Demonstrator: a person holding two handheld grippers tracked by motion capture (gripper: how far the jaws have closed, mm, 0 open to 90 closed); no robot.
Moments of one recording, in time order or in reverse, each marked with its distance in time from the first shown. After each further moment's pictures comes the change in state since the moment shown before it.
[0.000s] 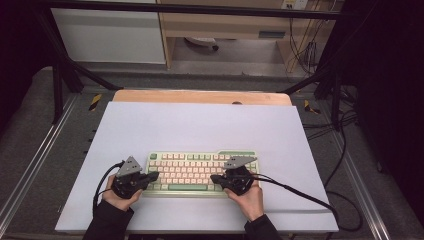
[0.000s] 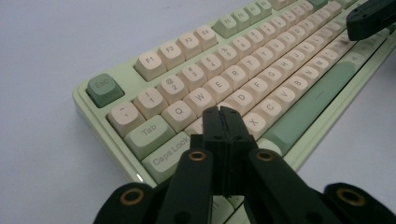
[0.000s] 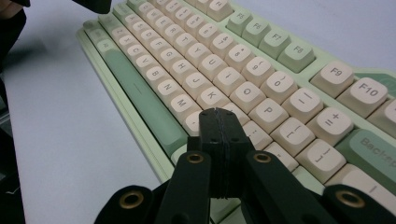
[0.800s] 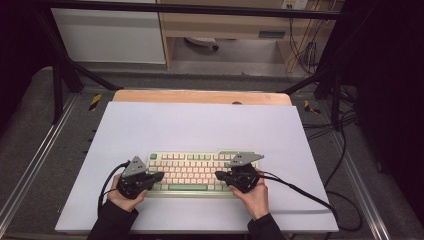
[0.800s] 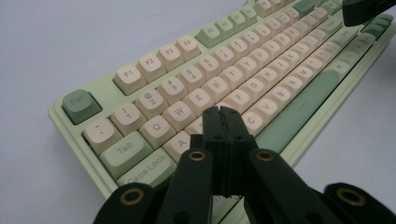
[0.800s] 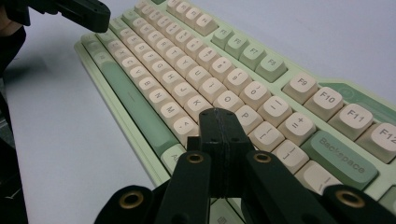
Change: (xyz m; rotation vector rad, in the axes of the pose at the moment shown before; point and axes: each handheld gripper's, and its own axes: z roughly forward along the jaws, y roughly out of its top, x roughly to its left) left arm -0.014 0.009 0.007 0.000 -0.015 0.016; right arm -0.006 0.004 -0.015 -0.029 -0.026 0.001
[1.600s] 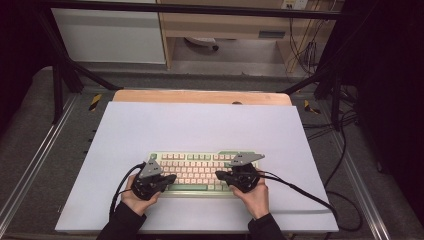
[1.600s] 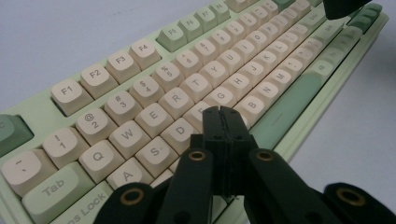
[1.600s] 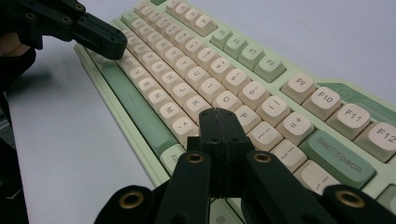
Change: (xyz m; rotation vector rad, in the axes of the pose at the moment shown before) left arm -0.021 0.007 0.026 0.033 -0.030 0.030; right arm -0.001 0.000 -0.001 0.000 0.003 0.003
